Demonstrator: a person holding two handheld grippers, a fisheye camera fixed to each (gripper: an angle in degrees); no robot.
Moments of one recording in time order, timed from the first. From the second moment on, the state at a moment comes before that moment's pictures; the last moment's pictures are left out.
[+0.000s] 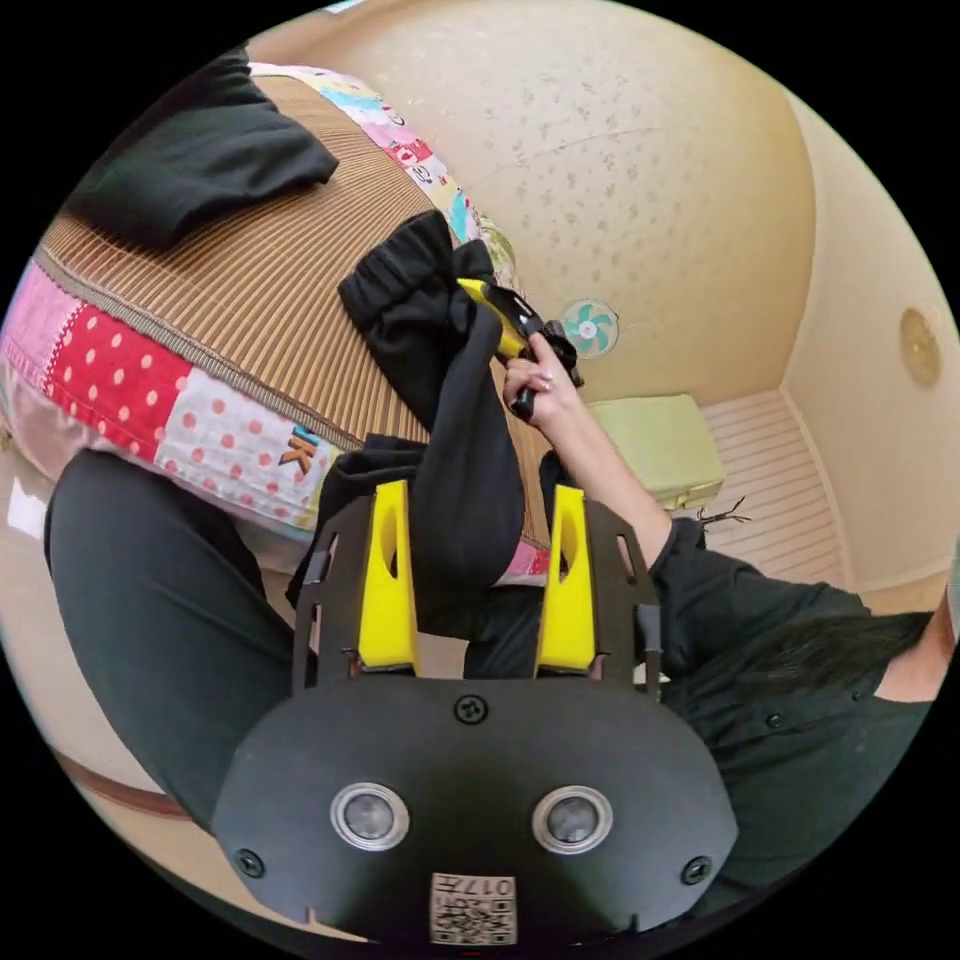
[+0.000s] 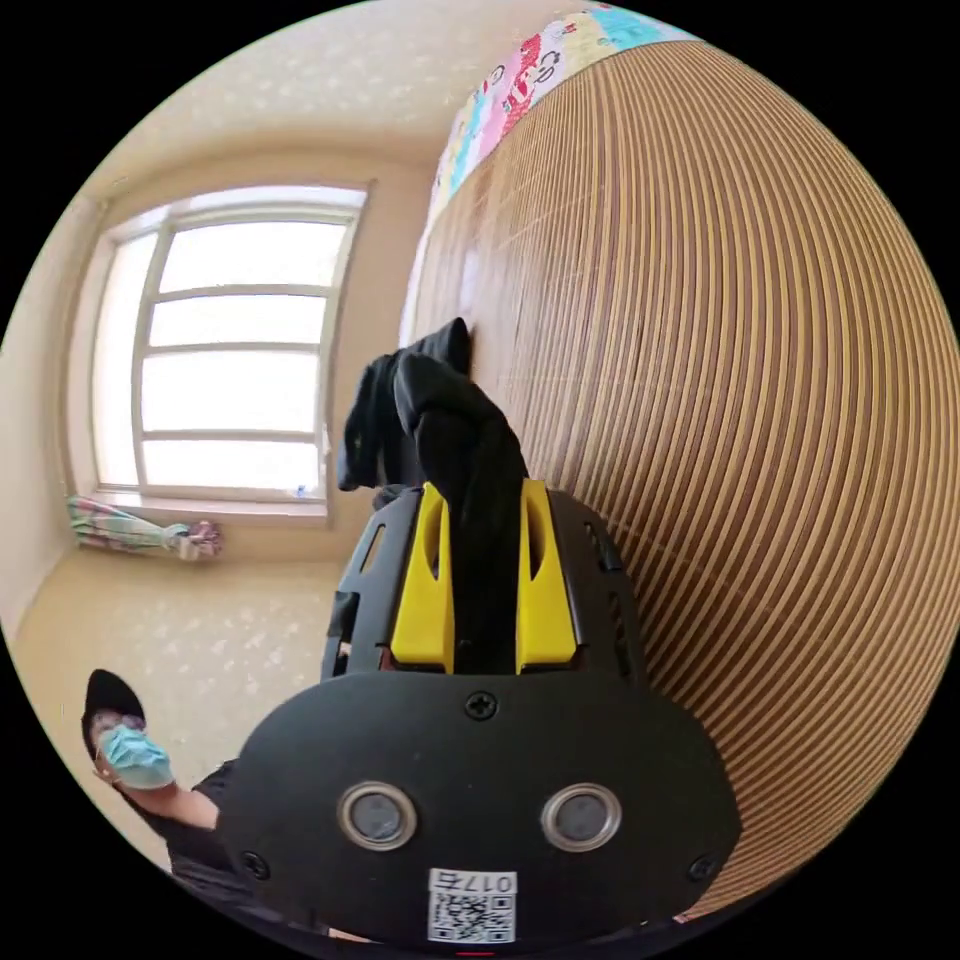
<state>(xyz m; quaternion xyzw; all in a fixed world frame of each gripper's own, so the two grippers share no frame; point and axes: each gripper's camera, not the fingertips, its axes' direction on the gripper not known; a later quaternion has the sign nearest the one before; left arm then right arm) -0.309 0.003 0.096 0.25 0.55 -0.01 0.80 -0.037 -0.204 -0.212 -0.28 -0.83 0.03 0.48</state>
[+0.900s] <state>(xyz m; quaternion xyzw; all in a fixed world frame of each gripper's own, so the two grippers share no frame) -0.251 0.012 -0.294 0.57 0.42 0.25 0.66 0.488 -0.326 -0.396 0.19 -0.82 0.10 0.53</state>
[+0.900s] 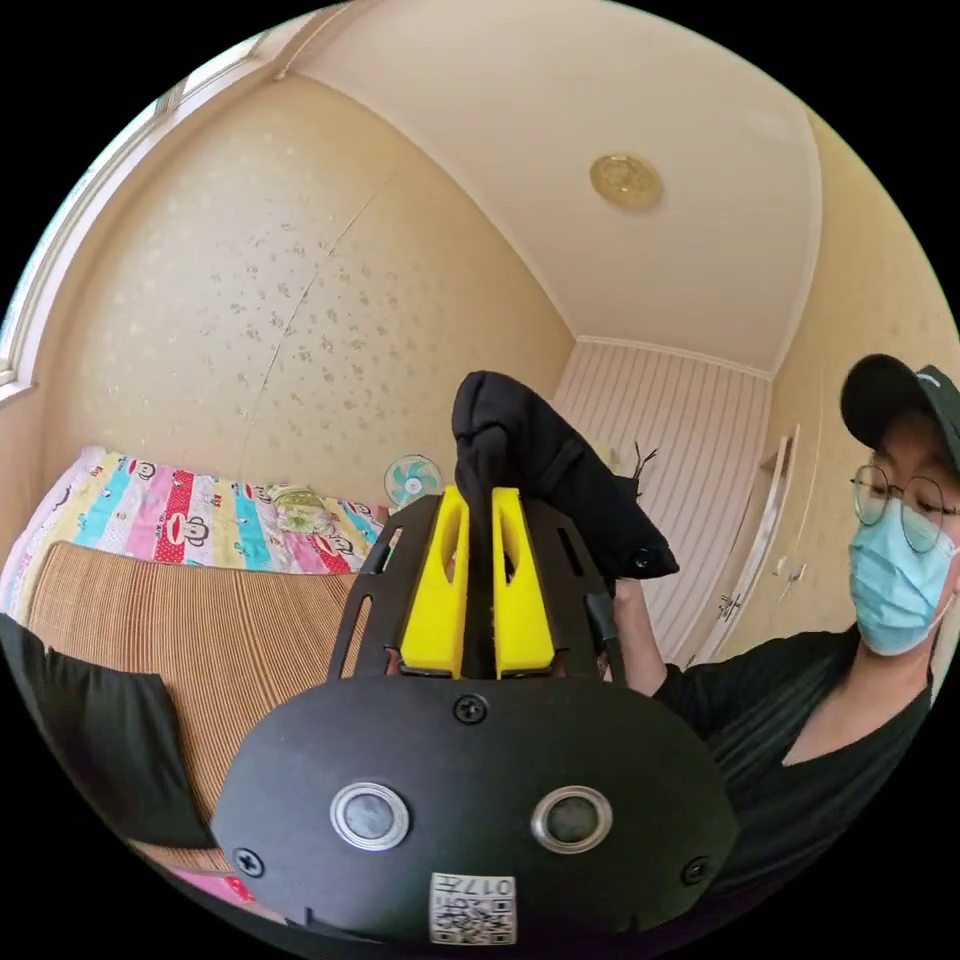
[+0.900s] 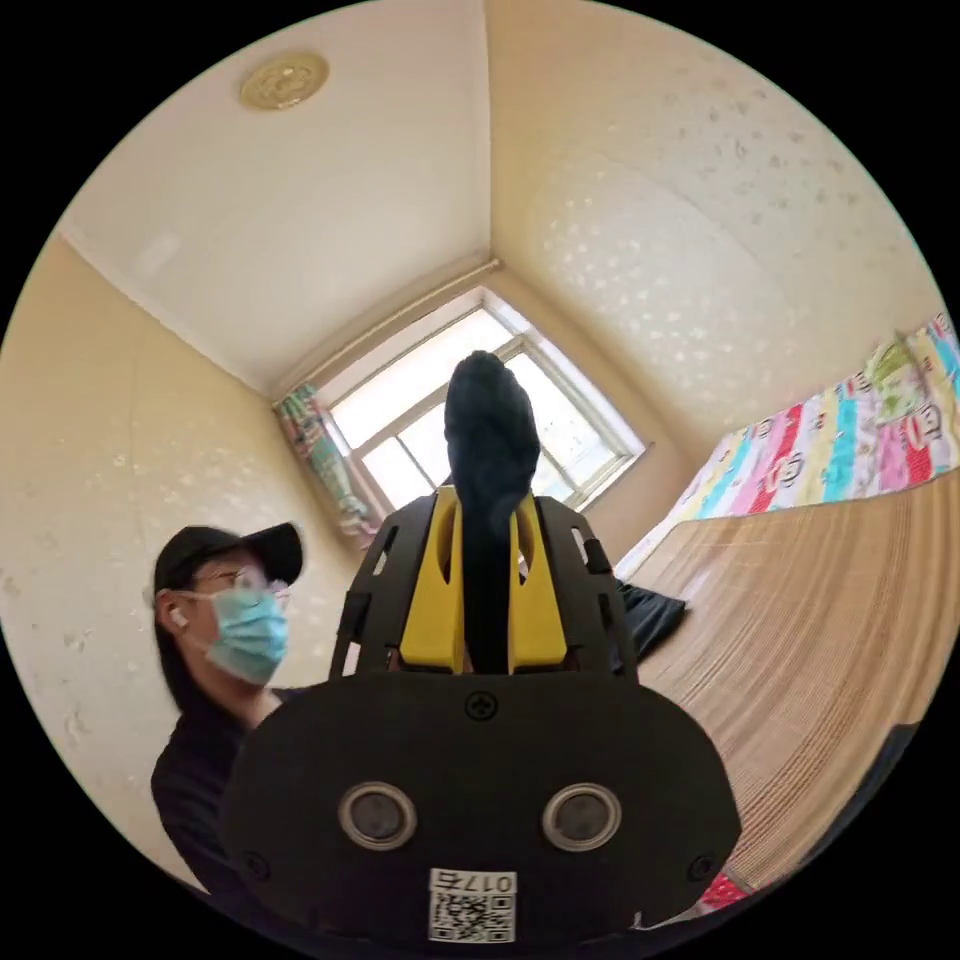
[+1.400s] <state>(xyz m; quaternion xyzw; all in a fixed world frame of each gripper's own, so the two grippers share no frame) -0.185 -0.238 0.017 0.28 0.25 0.24 0.90 0.250 -0.282 -0.220 0.02 -0.61 0.00 0.79</state>
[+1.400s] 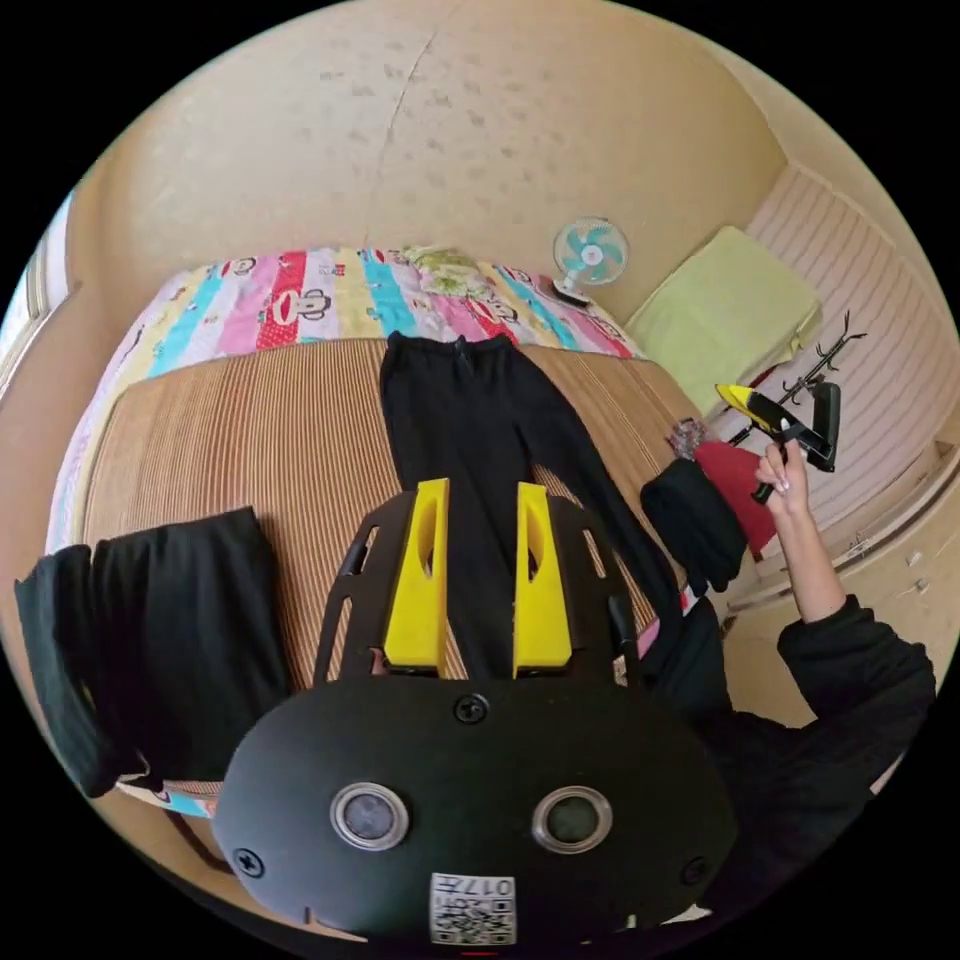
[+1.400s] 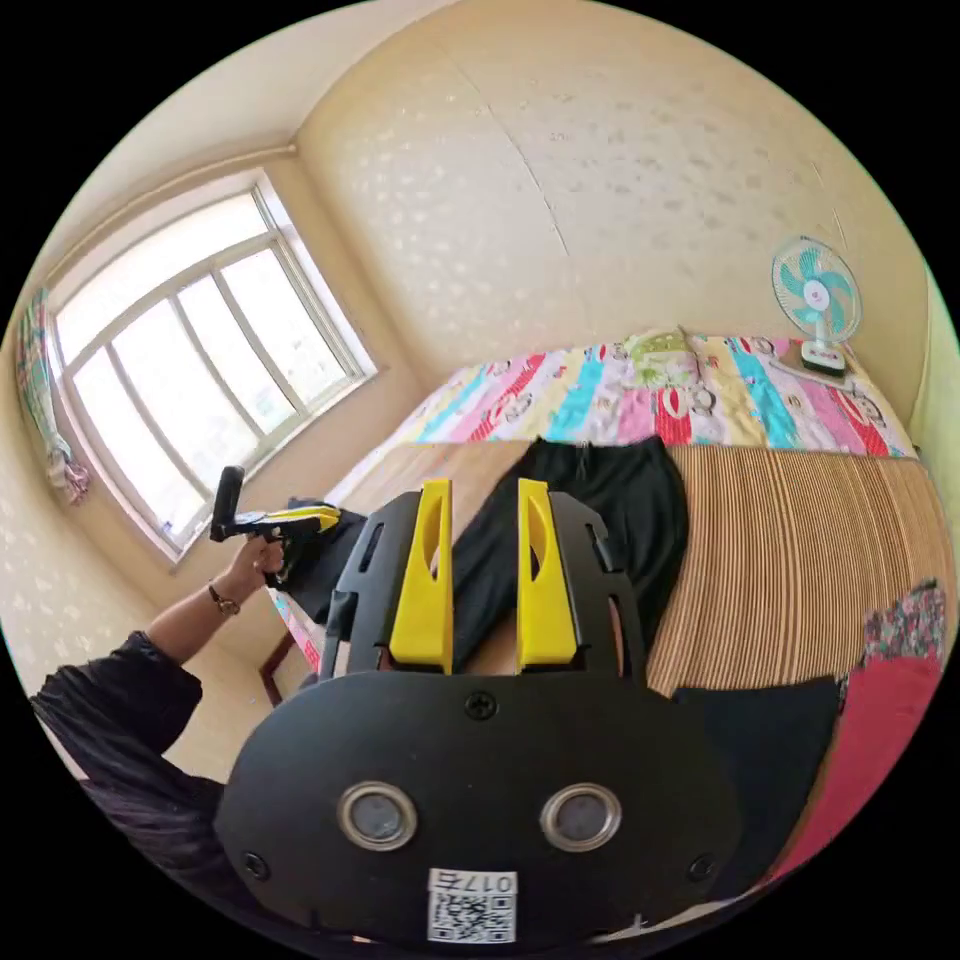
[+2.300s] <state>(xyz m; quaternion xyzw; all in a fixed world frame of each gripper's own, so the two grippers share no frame) -0.013 -0.017 0.259 0.10 0.43 0.47 0.76 0.267 -0.082 -0.070 -0.16 -0.66 0.13 0.73</state>
